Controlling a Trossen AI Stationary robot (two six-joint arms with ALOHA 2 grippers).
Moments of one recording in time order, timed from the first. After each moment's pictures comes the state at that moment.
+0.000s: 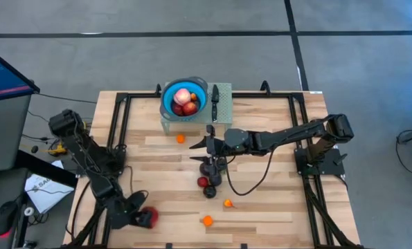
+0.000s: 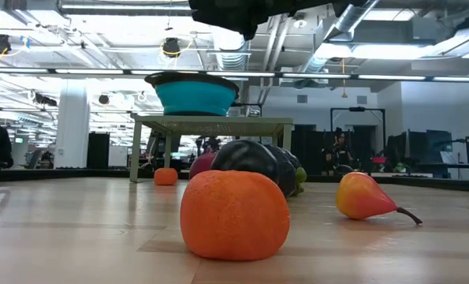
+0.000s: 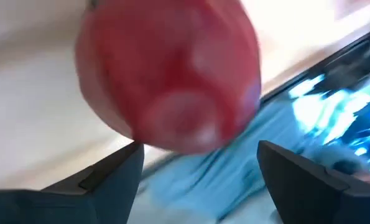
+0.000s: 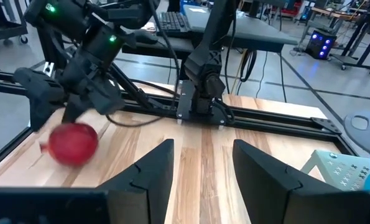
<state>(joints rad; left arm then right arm) -1.01 1.37 0.63 -0.11 -0.19 -2.25 0.10 1.67 1.14 0.31 0.05 -0.11</state>
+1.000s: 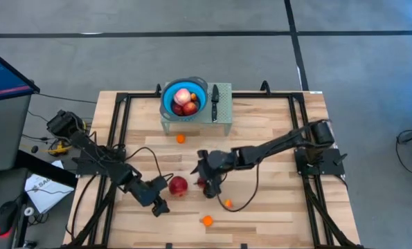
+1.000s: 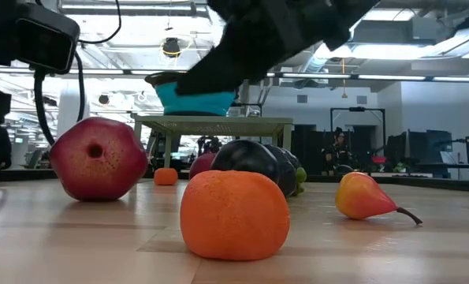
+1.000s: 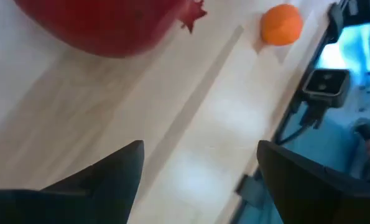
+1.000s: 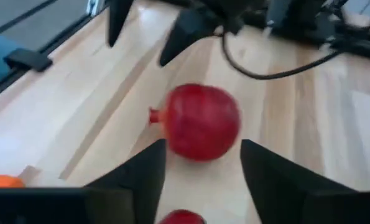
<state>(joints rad) -0.67 1.38 0.63 -0.12 -0.10 -1.40 0.18 1.90 1.18 0.18 -0.08 -0.16</state>
